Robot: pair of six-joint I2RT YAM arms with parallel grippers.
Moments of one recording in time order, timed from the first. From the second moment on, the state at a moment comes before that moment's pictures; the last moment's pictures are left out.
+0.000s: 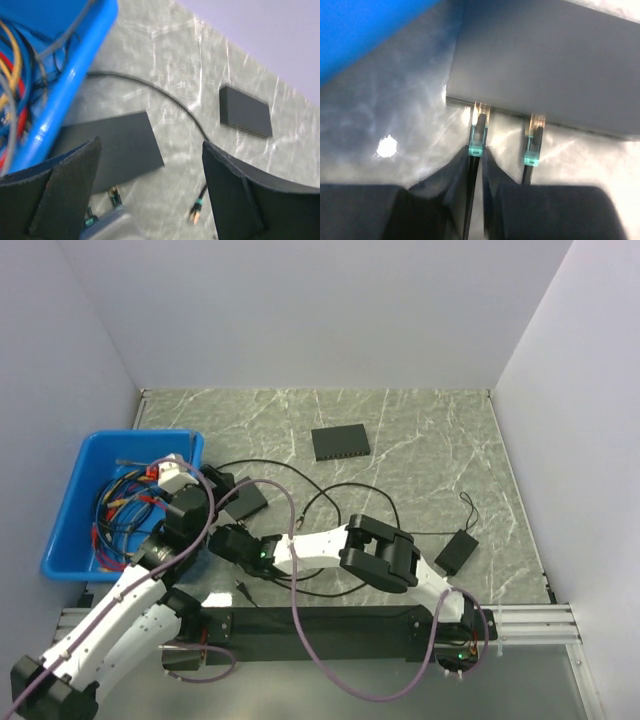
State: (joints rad) left arm -0.50 0.68 0.49 -0.17 -0.54 -0.74; right arm 1.33 2.23 1.50 0.07 0.50 0.19
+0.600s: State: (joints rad) left arm -0.47 0.63 0.53 0.01 -0.61 -0.70; right arm 1.16 2.47 2.01 -0.28 0.16 0.14
